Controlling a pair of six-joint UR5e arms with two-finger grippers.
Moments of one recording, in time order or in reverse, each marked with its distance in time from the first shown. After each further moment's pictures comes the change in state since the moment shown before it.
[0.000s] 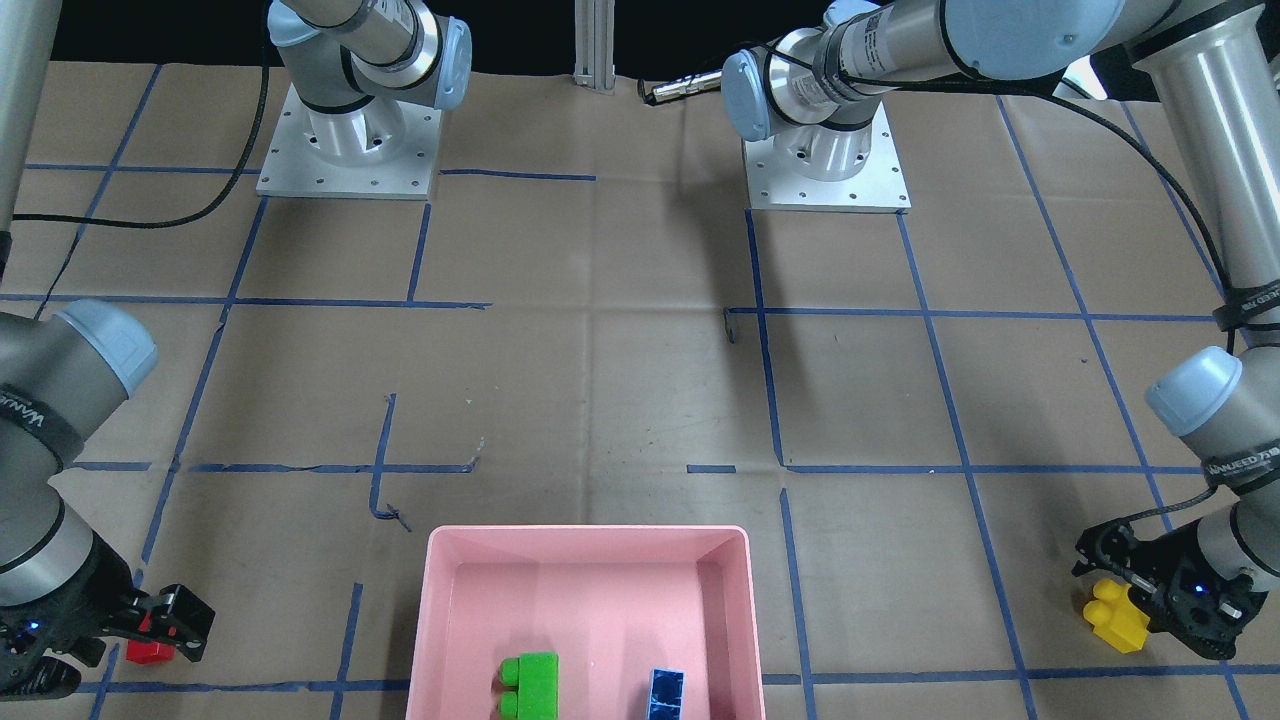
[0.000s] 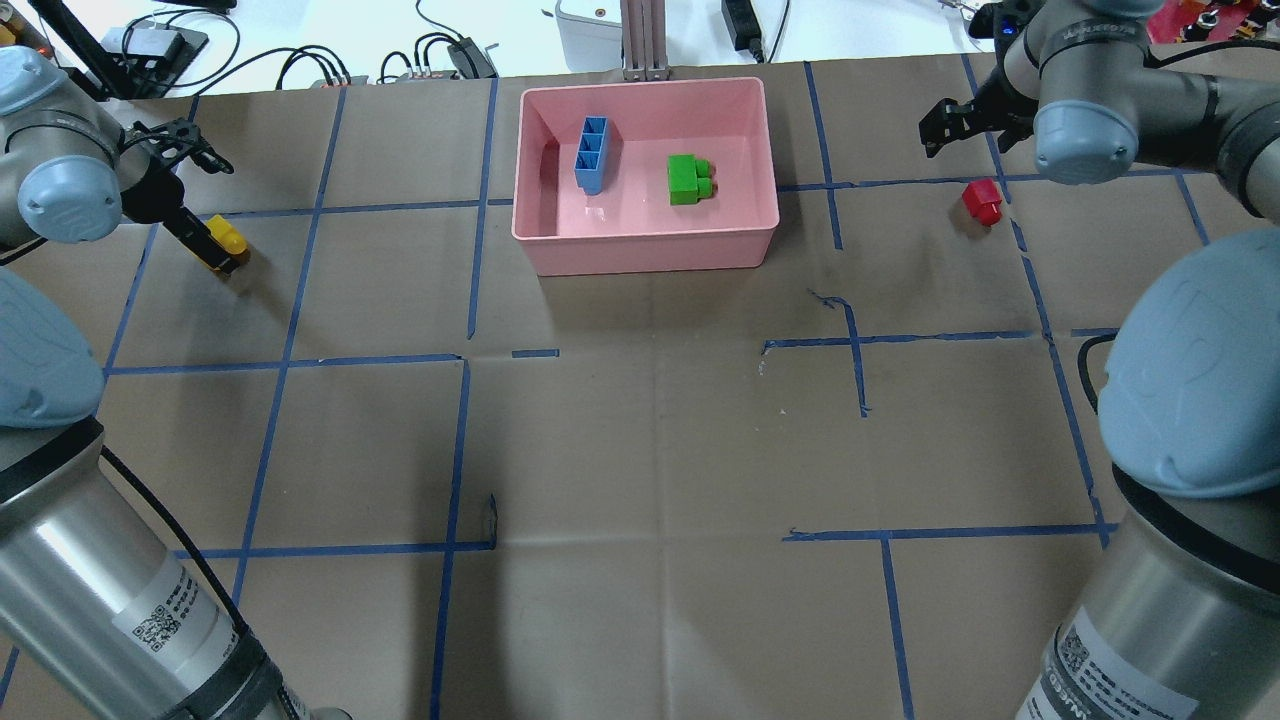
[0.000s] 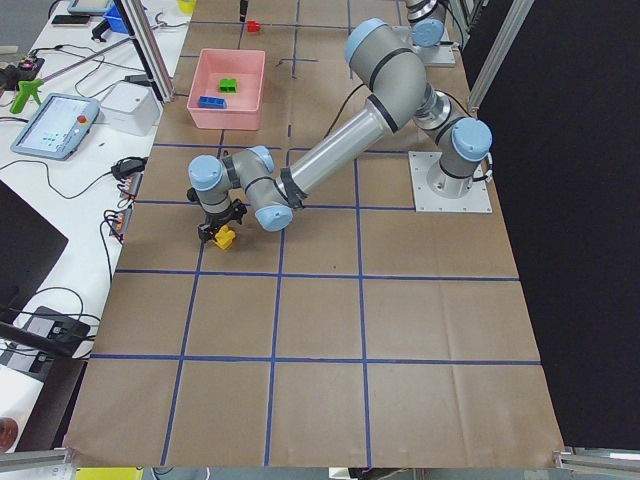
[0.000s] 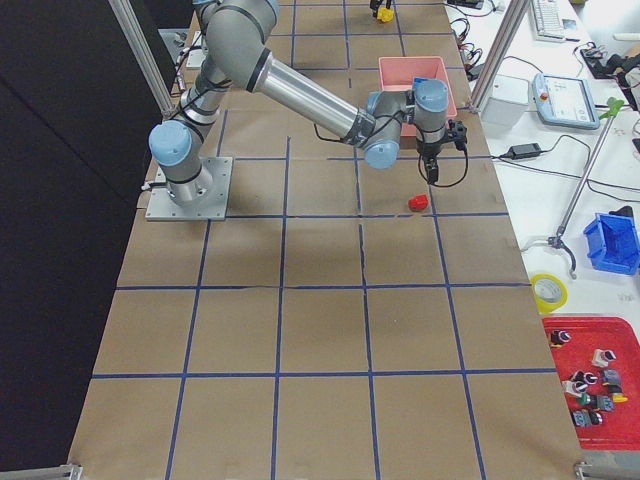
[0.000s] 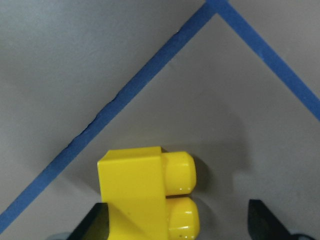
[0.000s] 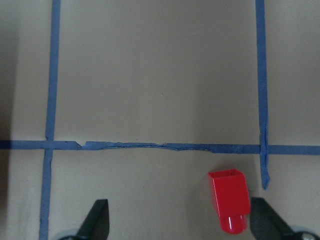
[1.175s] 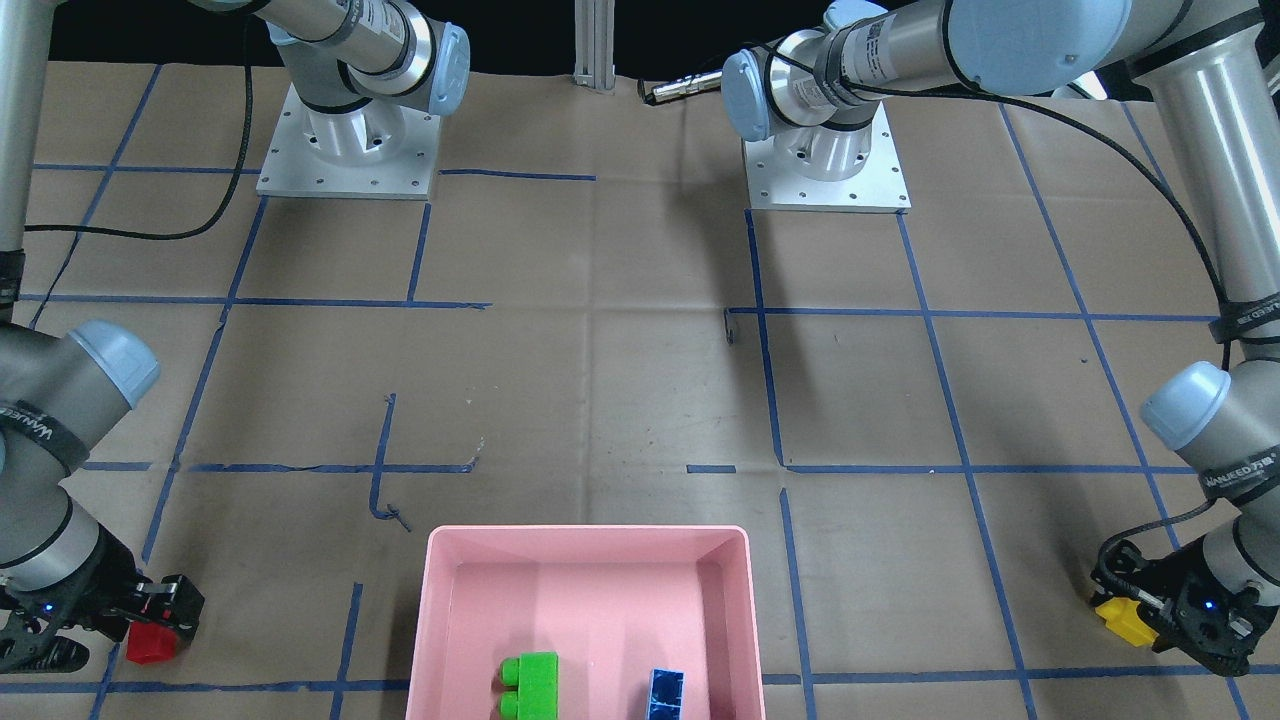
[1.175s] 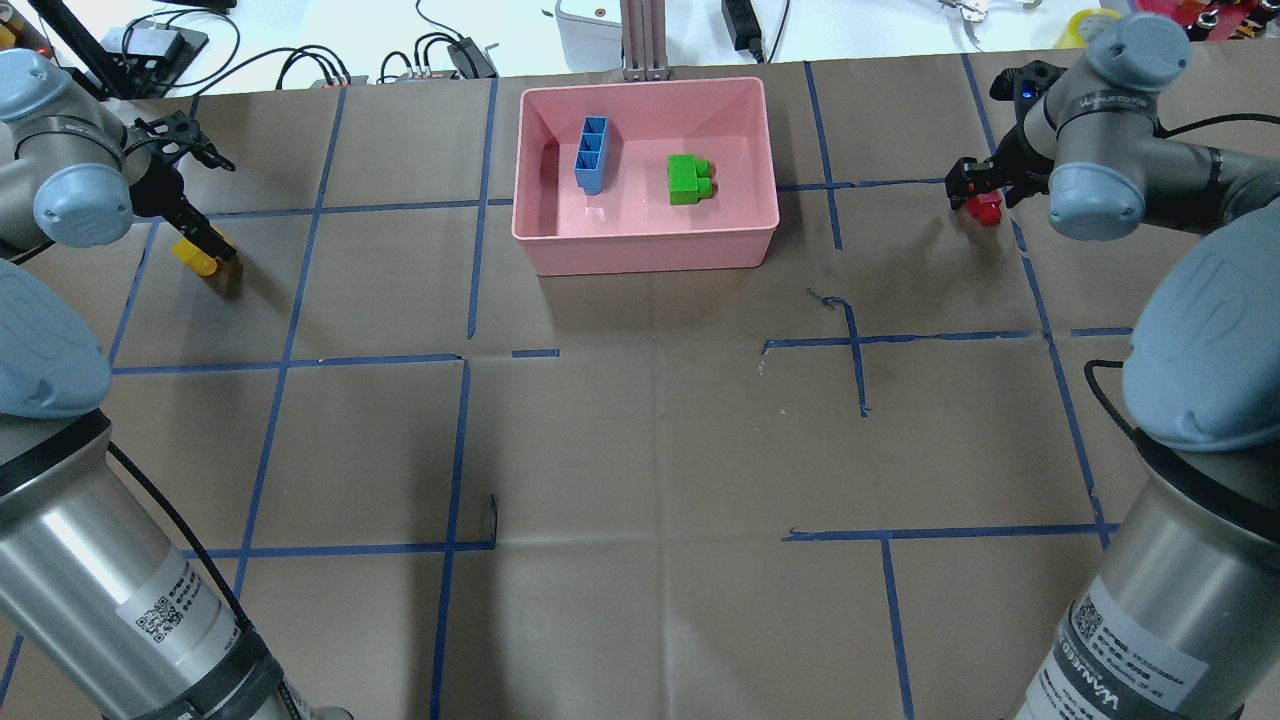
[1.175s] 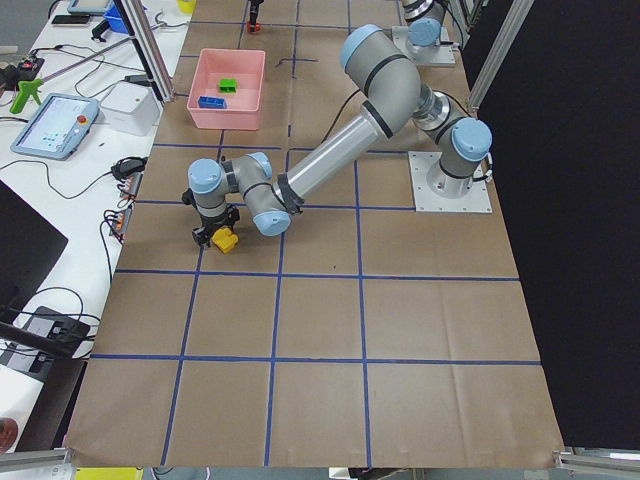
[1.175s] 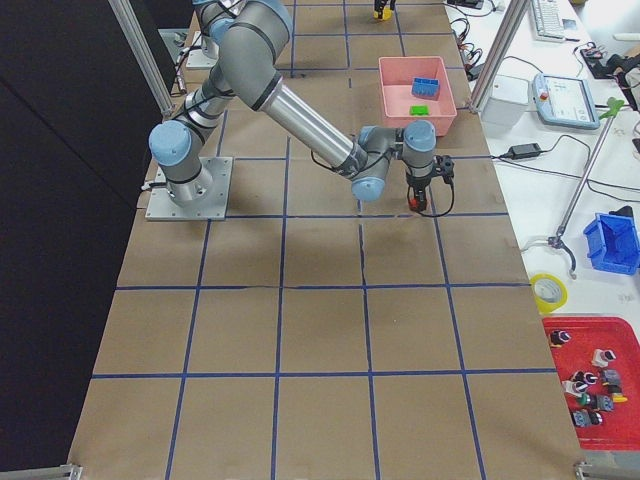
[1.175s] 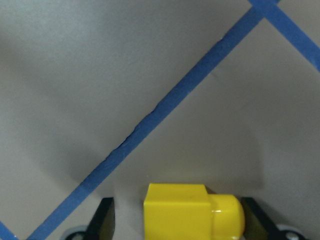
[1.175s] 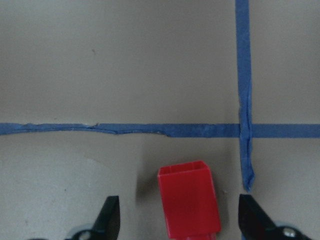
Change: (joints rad) left arm 0.000 -0.031 0.017 0.085 0.000 0.006; right arm -0.062 0.028 0.106 -0.073 0.014 -0.024
